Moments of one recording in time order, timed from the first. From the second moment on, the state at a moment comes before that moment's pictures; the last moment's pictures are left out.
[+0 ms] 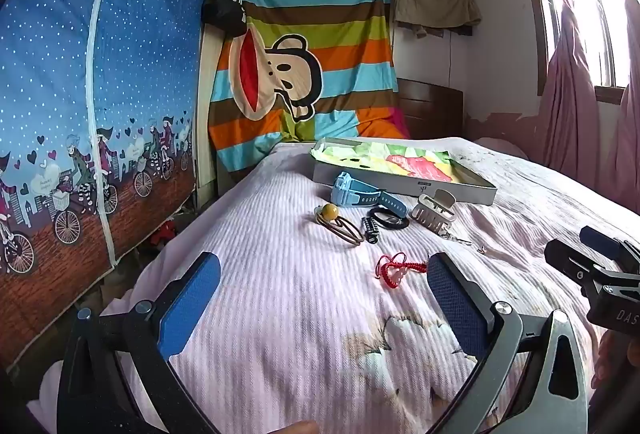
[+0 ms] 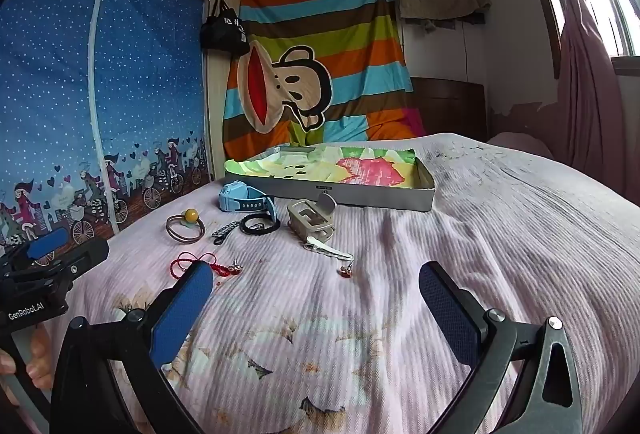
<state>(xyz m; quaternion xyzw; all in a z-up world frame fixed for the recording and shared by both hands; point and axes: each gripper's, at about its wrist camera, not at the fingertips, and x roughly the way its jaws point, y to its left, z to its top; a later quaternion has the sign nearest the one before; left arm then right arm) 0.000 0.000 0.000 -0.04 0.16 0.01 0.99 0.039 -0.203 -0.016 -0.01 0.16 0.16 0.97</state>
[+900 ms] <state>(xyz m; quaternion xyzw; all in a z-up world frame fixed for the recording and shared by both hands) 0.001 -0.002 -0.002 -0.04 0.15 0.01 0.99 0.037 -0.204 -0.014 0.00 0.16 0.16 0.97</state>
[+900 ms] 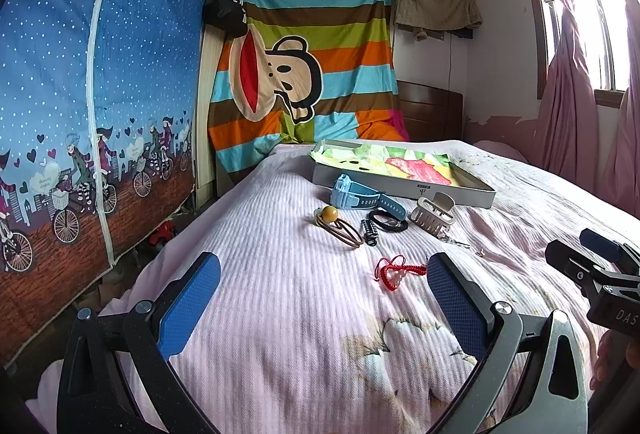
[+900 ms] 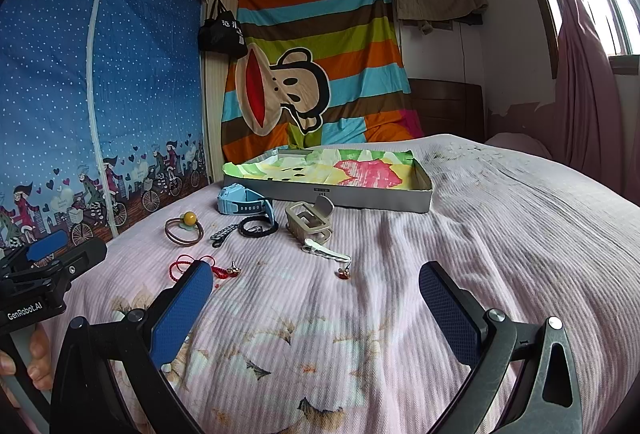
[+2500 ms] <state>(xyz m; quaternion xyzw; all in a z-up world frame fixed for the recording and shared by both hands) 0.000 -0.002 0.001 -0.04 0.15 0.00 0.99 0.037 -0.205 -0.014 0.00 0.16 0.16 0.97</state>
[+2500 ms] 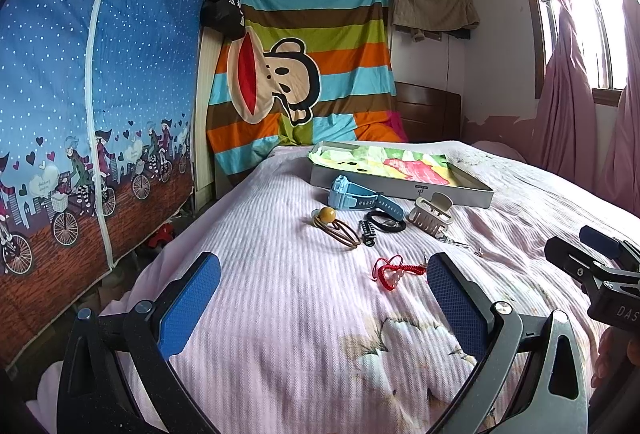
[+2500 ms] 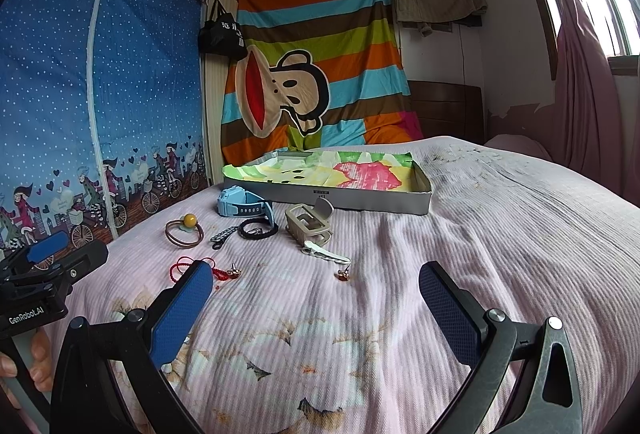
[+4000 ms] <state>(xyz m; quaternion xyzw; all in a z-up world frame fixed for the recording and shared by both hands) 0.003 -0.003 -0.003 -0.04 0.16 -0.01 0.99 0.054 -0.215 -0.022 0.02 0.20 0.15 0.97</state>
